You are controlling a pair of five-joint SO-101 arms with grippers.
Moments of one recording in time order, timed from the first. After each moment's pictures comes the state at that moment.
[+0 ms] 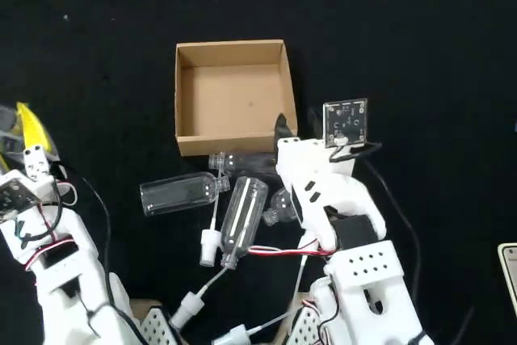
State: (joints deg) left arm -38.6 -52.4 95.1 -45.7 2.3; right arm -12.7 -64.0 77.0 20.6 -5.5
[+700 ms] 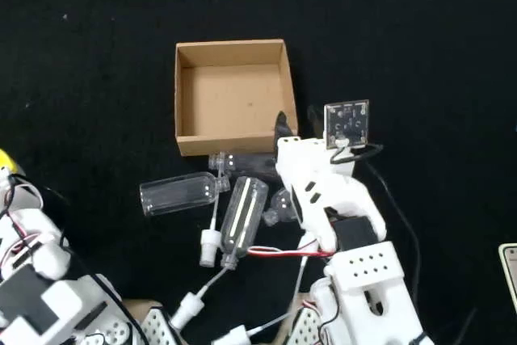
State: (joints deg) left arm -52.8 -12.4 81.1 -52.0 2.3; right arm -12.7 -64.0 77.6 18.2 -5.5
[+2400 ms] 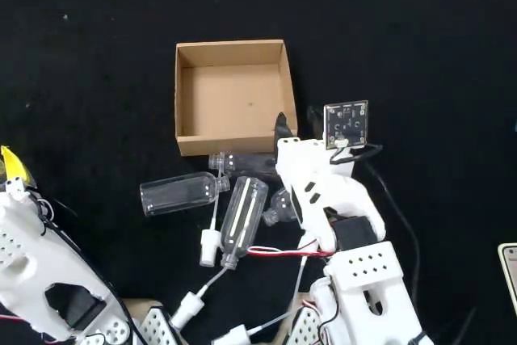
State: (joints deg) left arm -54.2 30.1 72.2 -96.8 -0.1; right arm -12.7 -64.0 77.9 18.2 -5.5
